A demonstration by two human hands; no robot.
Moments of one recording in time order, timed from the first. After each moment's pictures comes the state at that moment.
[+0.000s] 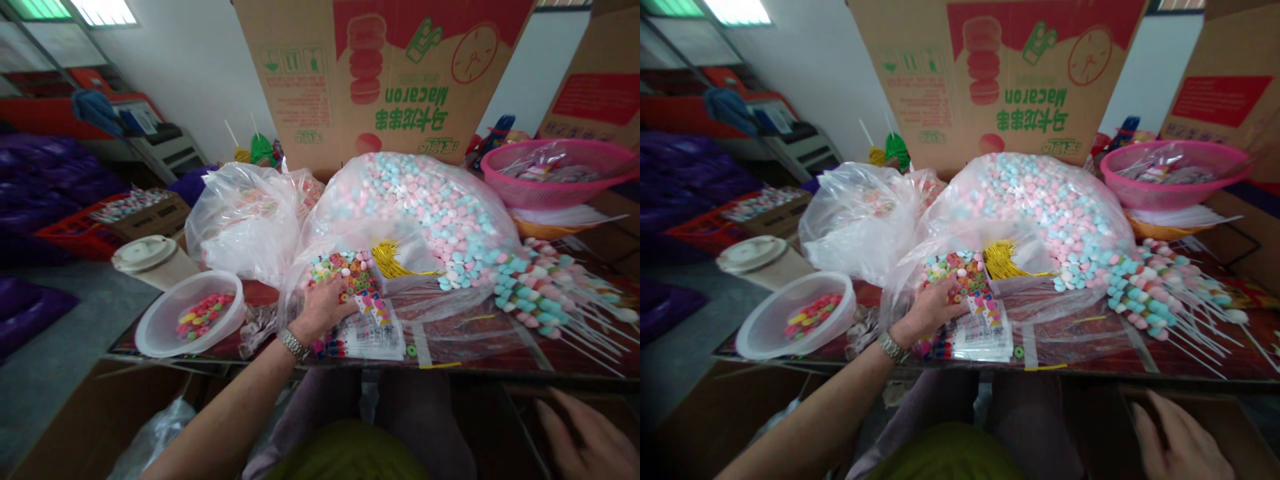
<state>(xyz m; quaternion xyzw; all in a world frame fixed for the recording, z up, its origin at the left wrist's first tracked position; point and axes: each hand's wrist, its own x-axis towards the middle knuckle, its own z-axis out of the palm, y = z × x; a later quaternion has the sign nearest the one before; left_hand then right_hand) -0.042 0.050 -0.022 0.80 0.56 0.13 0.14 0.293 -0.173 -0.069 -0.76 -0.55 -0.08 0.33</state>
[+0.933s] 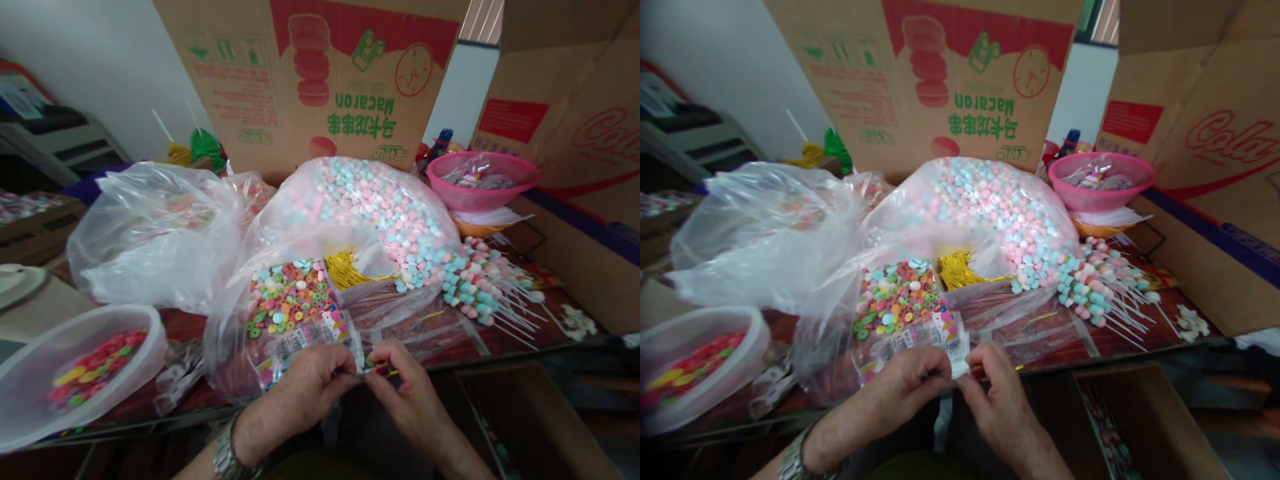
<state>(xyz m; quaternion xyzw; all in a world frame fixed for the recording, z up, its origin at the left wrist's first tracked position) 0.001 -0.012 0.003 0.85 0.37 0.10 0.35 0.171 -0.087 -0.019 -0.56 -0.64 0.30 0.43</state>
